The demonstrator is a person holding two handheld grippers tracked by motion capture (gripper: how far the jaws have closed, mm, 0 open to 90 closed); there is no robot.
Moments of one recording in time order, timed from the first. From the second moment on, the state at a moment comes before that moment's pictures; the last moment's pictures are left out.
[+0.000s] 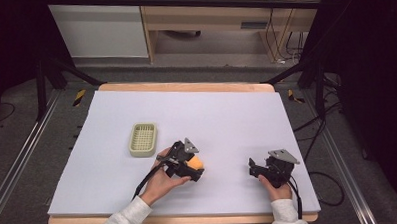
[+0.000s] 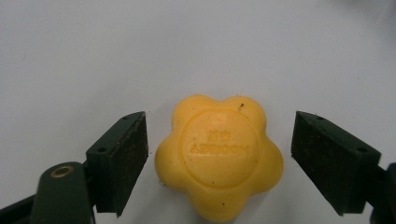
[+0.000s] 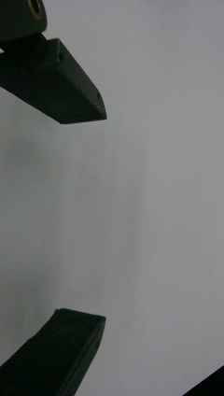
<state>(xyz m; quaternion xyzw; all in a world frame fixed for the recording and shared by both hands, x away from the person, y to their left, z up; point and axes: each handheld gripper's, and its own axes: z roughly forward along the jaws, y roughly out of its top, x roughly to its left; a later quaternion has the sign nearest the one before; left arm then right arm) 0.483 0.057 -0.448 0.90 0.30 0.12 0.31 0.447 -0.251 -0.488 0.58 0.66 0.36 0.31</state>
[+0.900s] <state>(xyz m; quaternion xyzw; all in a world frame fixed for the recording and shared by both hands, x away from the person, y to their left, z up) 0.488 0.051 -0.465 0.90 0.32 0.10 0.28 0.447 -0.251 -0.488 0.58 0.66 0.35 0.31</state>
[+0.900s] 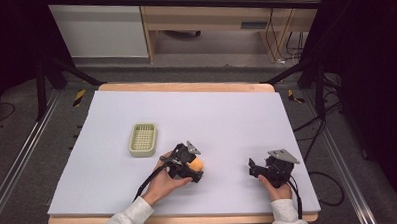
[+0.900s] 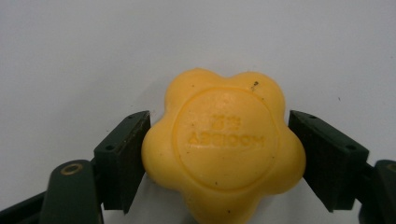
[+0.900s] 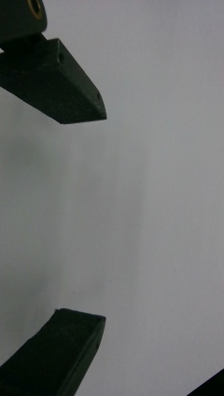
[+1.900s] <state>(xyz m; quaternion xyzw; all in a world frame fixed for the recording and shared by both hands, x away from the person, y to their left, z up) 0.486 0.049 -0.467 0.90 0.33 0.11 0.27 0.447 -0.251 -0.488 0.58 0.66 0.35 0.30</state>
